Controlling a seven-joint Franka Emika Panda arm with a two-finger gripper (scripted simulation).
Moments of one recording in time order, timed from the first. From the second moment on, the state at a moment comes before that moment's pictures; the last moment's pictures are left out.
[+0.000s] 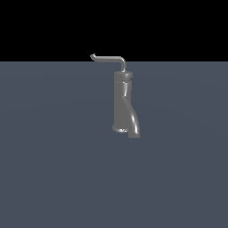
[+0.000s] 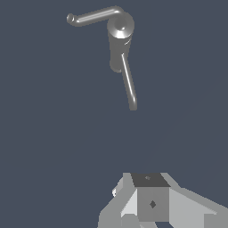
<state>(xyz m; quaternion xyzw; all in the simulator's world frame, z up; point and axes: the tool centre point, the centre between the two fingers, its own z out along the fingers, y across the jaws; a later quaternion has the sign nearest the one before) -0.218 0.000 0.476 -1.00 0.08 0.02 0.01</state>
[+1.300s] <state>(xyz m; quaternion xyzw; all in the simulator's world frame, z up) -0.067 0.022 0.422 -0.92 0.38 0.04 0.04</state>
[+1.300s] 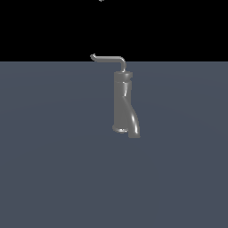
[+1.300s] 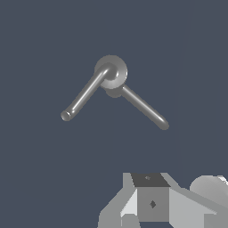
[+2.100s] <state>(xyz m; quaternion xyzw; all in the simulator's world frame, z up) 0.020 0.042 0.357 -0.82 0.56 0.03 0.02</state>
